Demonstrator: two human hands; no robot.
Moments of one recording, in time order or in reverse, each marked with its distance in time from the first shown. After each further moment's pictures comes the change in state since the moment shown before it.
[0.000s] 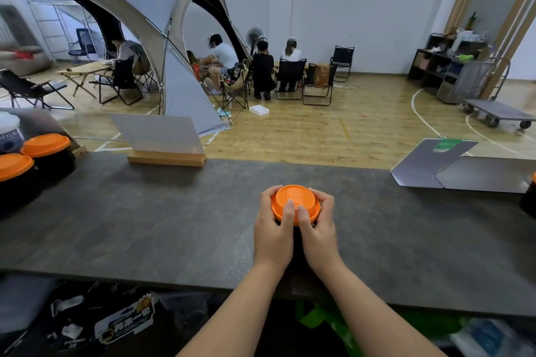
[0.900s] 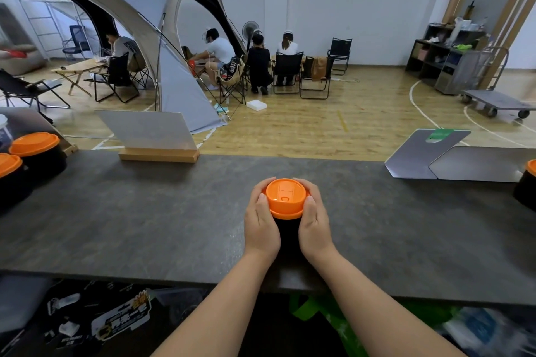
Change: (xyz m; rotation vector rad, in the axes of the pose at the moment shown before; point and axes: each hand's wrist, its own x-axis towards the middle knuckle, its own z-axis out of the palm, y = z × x) left_hand 0.009 -0.012 0.005 -0.067 0.044 -0.035; right_hand 0.014 0.019 -0.002 0.061 -0.016 -0.048
